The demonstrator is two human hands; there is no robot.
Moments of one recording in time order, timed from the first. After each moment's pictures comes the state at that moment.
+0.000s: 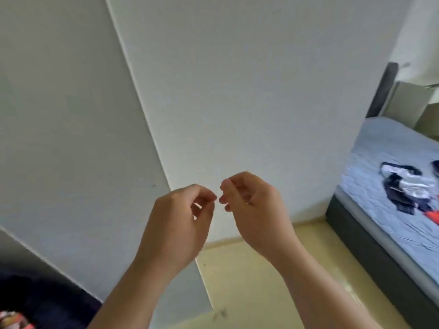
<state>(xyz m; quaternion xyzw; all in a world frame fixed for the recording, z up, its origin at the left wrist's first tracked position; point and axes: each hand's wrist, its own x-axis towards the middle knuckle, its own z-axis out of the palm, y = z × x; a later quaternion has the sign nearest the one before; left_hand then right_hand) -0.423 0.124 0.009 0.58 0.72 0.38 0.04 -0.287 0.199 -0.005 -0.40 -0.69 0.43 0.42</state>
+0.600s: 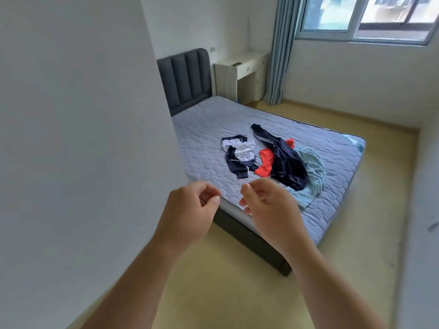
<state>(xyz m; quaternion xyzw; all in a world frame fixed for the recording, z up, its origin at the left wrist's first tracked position) 0.063 0.452 -0.064 0.77 0.50 0.31 0.27 0.231 0.392 -0.071 -0.69 -0.47 0.26 0.48</state>
